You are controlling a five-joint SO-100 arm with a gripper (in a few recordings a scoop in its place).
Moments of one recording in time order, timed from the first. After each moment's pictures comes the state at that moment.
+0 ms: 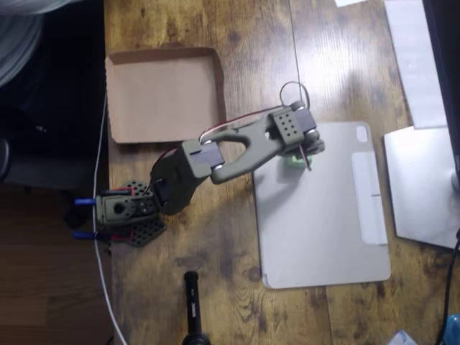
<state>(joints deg) -6.7 82.1 72.9 80.9 20.4</state>
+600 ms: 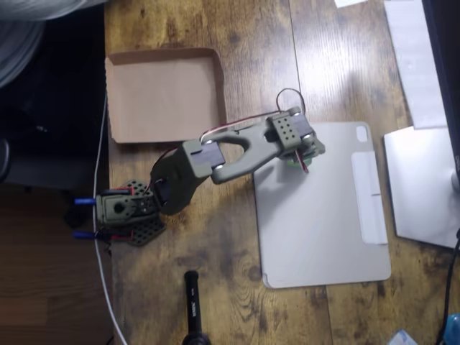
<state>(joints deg) -5.7 81.9 79.7 70.8 20.1</state>
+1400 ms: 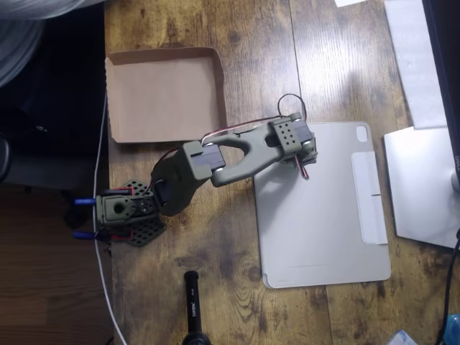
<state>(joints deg) -4.3 82.0 80.2 69.1 20.7</state>
